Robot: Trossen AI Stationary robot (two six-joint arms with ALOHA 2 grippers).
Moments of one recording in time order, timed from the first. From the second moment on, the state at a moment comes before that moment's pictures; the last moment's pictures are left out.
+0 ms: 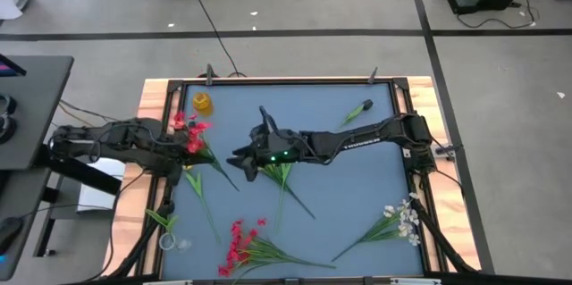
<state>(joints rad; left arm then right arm) -0.09 0.40 0.58 -0.52 0.10 -0.19 0.08 2.03 1.63 0.16 0.09 0.76</state>
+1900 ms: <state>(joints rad) -0.09 0.57 1.19 -1.40 0.55 0.02 0.12 2.03 1.63 -0.02 0.00 0.76</state>
